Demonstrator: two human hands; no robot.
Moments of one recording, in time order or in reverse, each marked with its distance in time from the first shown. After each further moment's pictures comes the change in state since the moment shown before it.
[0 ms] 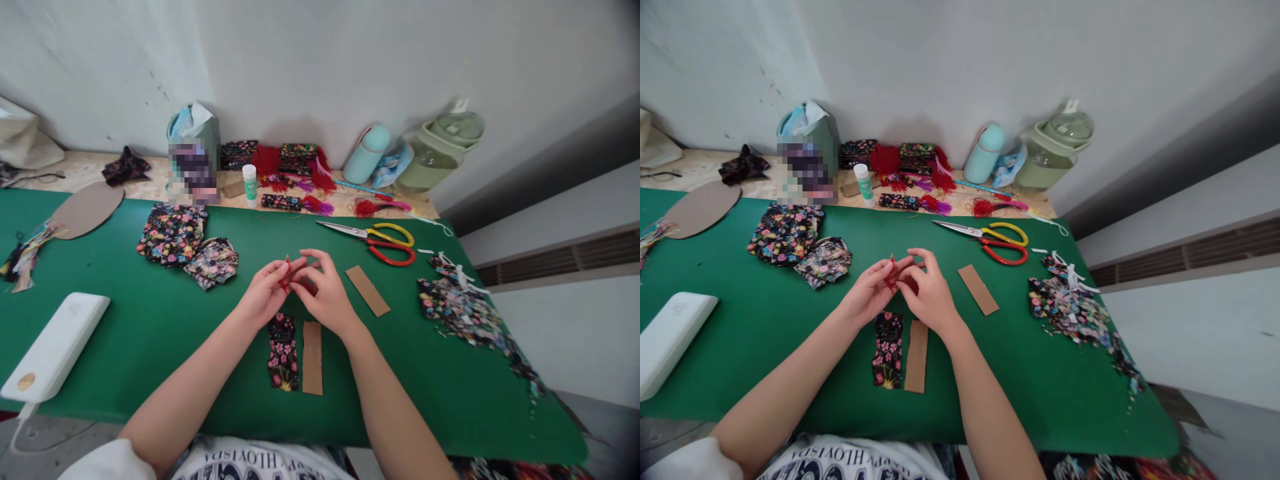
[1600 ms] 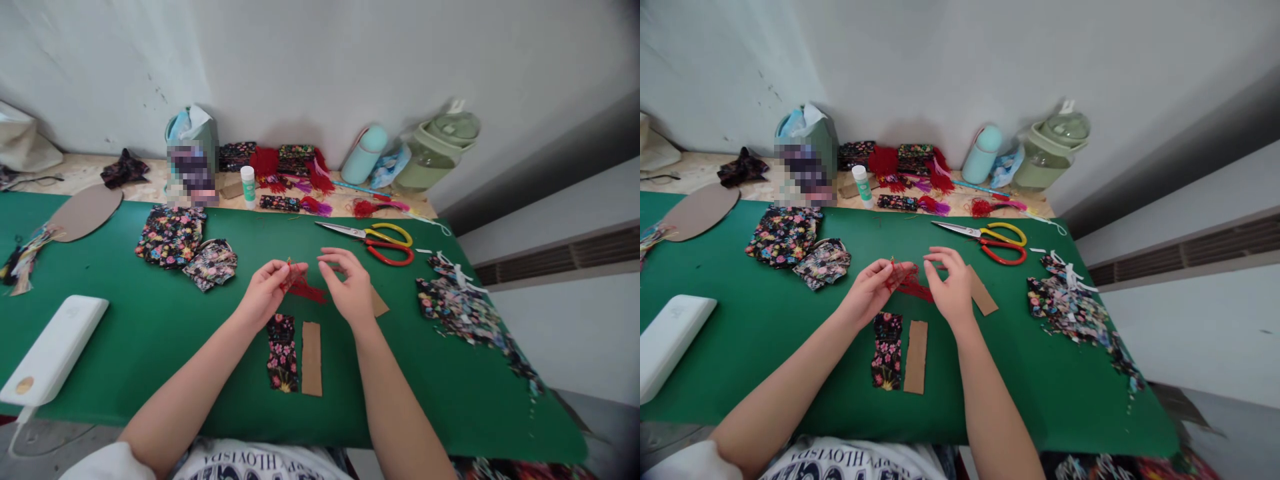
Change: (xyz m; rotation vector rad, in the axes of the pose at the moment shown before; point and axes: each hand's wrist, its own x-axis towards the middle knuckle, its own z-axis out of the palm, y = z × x) left_hand -0.002 -0.002 0.002 0.119 -0.073 0.092; right_hand 0.004 0.014 -0.020 0.115 0.287 0.213
